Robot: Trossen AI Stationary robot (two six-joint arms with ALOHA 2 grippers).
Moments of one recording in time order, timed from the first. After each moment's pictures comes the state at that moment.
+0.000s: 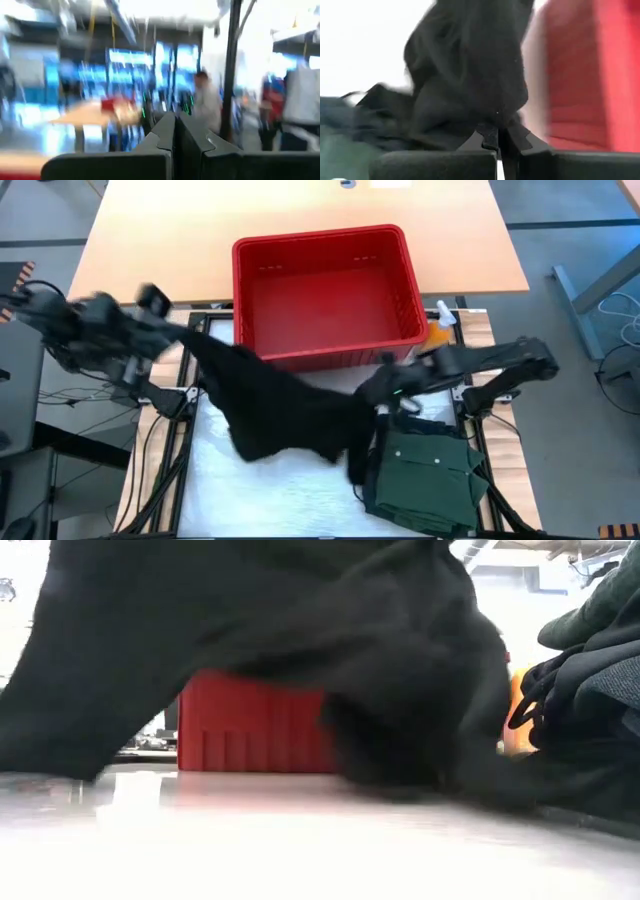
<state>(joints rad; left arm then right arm) -0.43 0.86 1.56 -0.32 -0.43 0.07 0.20 1.41 1.54 -1.10 0.23 -0.05</state>
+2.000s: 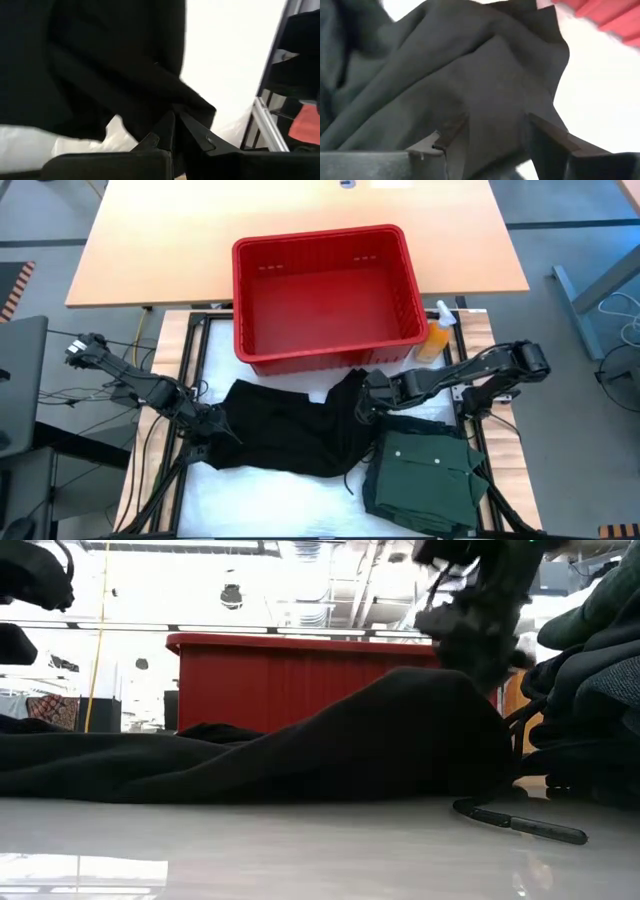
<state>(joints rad) -0.48 0.81 0.62 -0.90 0.30 -0.82 0.12 1.49 1.01 -0.78 0.32 0.99</state>
